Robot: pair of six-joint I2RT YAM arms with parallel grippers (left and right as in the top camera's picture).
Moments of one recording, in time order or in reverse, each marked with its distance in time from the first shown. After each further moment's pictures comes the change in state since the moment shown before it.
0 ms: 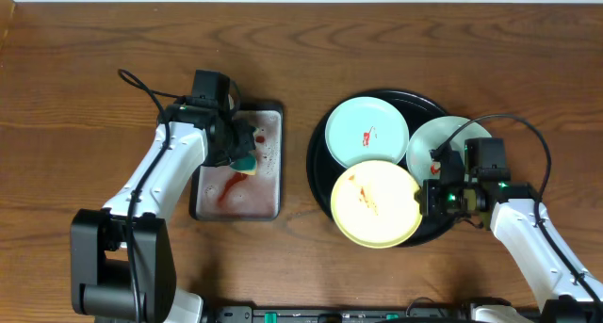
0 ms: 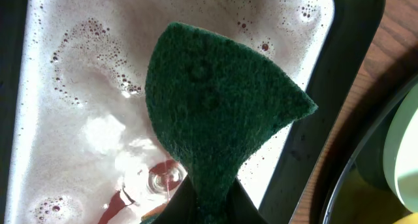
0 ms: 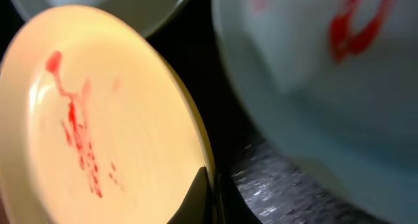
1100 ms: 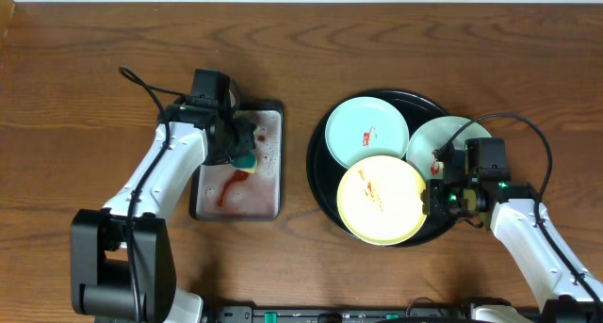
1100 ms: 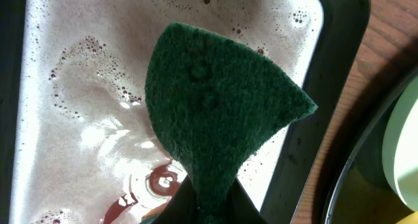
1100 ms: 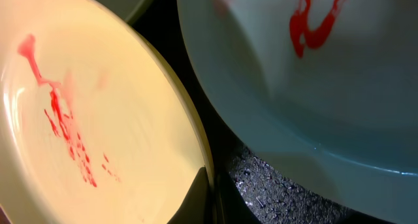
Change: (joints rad) left arm 0.000 -0.002 0.000 0.022 0.000 0.038; right arm 0.000 0.000 0.000 -0.013 0.073 0.003
